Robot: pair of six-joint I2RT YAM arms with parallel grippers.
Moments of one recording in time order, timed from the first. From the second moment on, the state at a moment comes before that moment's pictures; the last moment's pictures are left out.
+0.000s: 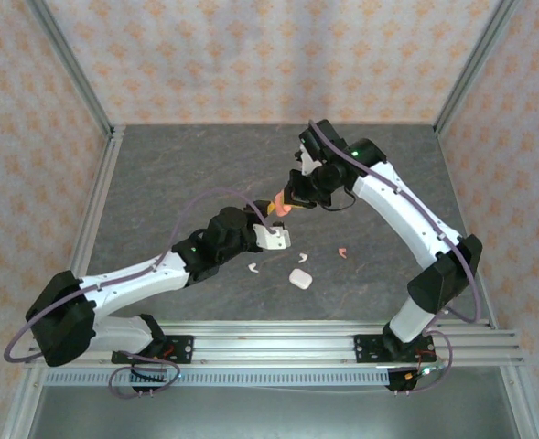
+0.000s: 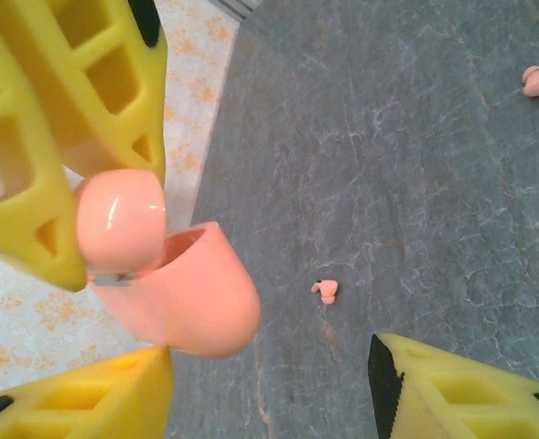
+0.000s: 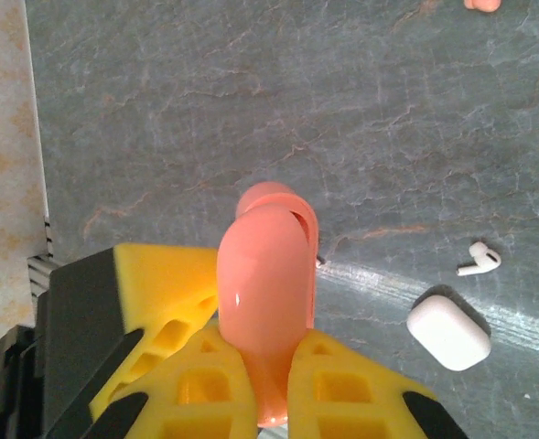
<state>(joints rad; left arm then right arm) -0.82 1.28 0.75 0.16 -0.13 0.94 0.60 1.65 1.76 -1.21 -0.36 0.63</state>
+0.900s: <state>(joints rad) -0.72 1.28 0.67 0.32 -0.12 0.48 0.51 1.65 1.47 -0.89 -0.47 0.86</state>
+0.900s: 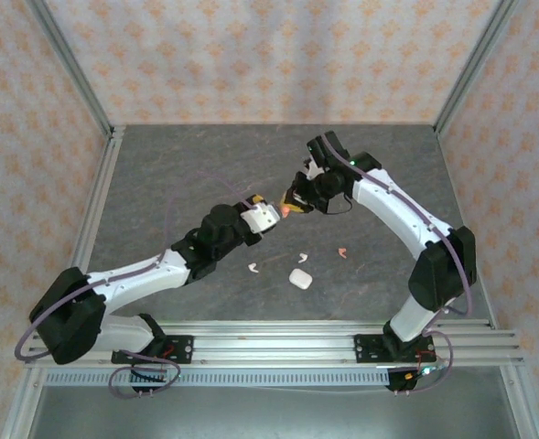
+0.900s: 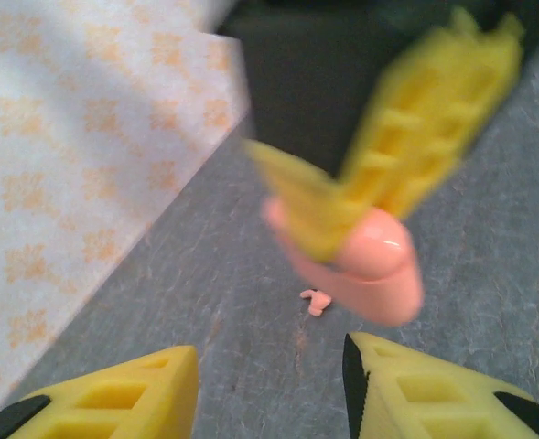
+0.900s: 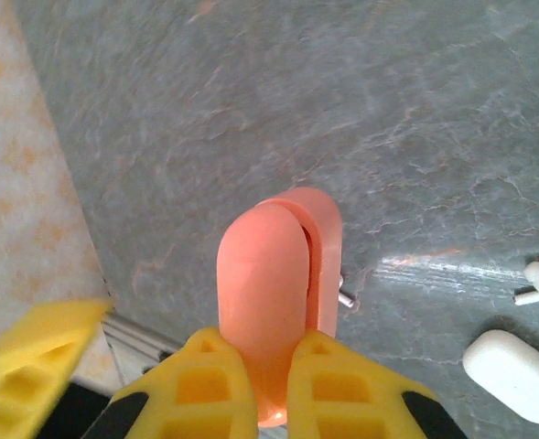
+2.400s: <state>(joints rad) -0.61 1.17 0.62 0.10 -0.11 0.17 0.52 1.95 1.58 -0.88 -0.32 0.78</state>
